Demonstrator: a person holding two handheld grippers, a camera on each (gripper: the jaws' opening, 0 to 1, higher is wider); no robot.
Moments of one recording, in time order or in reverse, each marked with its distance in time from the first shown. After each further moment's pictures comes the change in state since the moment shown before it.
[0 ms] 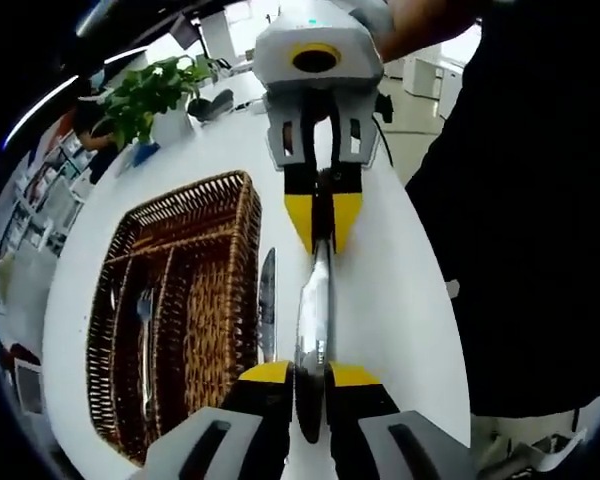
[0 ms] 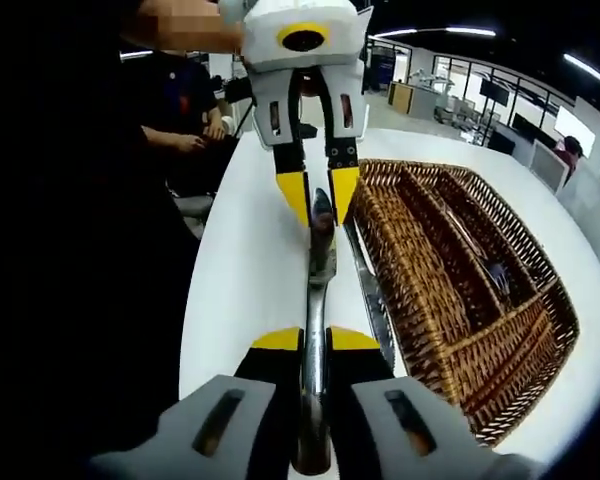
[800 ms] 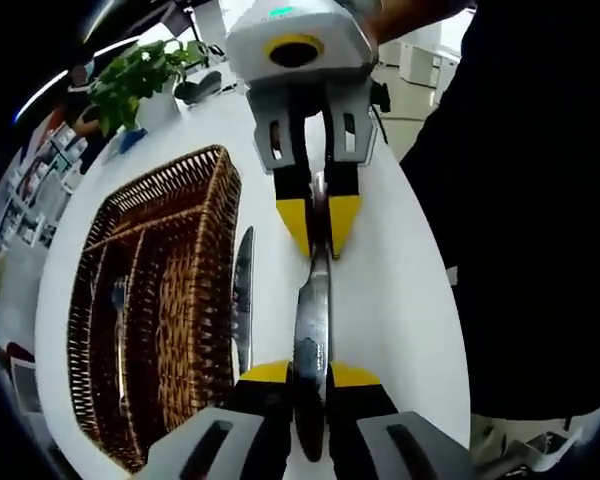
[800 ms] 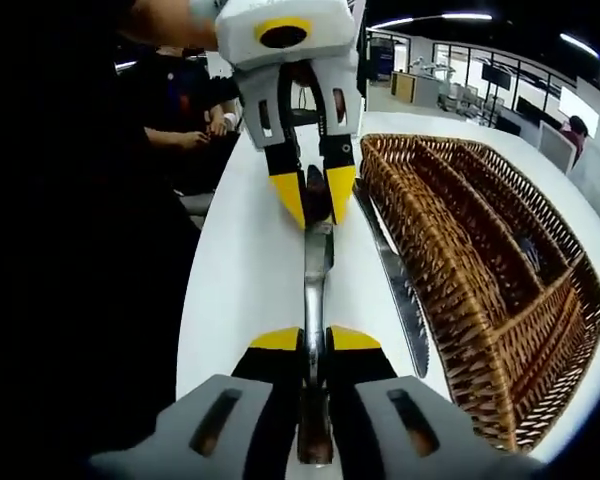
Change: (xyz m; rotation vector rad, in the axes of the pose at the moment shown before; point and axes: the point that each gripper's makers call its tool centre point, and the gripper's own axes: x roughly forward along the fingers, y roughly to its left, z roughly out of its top) left arm 0.017 -0.012 -0.008 -0.032 0.040 -0.024; right arm 0.030 0.011 -0.021 0.035 0.029 0.041
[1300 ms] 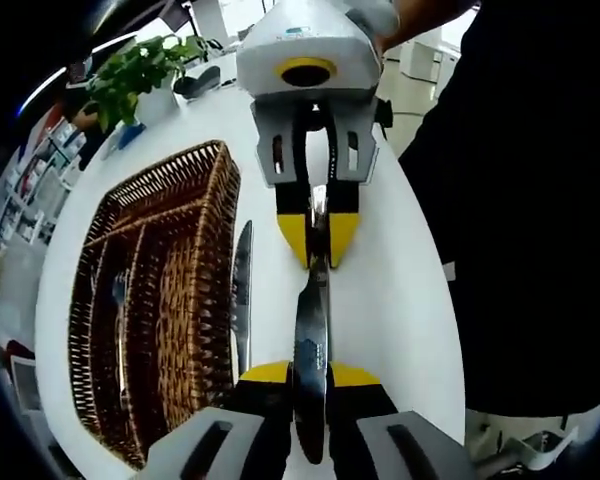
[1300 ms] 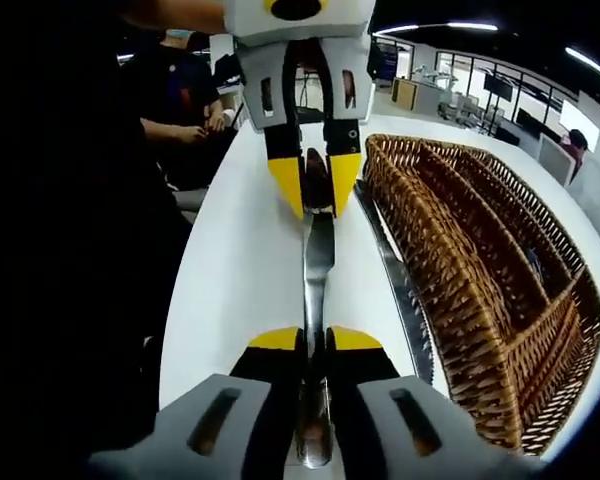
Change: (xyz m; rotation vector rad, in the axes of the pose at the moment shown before) left arm -0.003 -0.002 -0.004 -0.009 0.017 -0.006; right arm 0.012 -0.003 0.008 -0.082 -0.024 -0.052
